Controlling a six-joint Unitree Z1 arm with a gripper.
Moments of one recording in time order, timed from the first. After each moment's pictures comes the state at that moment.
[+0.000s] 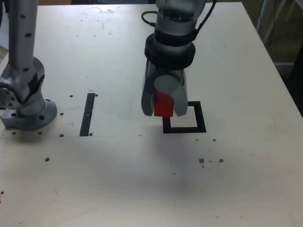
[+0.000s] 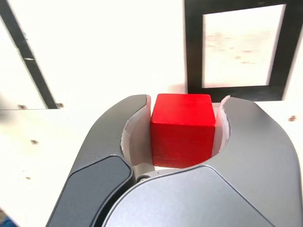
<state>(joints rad) -0.17 1.96 -1.50 1.26 0.02 -0.15</state>
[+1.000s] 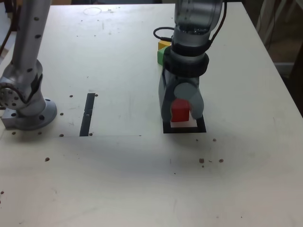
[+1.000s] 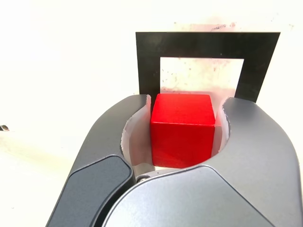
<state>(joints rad) -0.06 2.05 -1.46 1.11 0.00 -0.13</state>
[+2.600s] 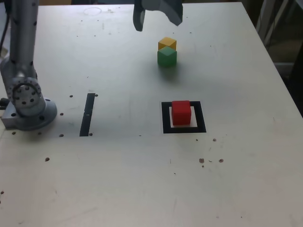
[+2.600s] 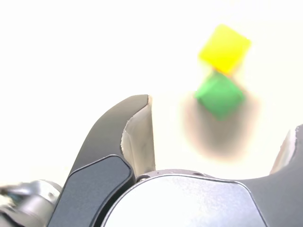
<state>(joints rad) 0.50 1.95 -1.67 1.31 0.32 0.59</state>
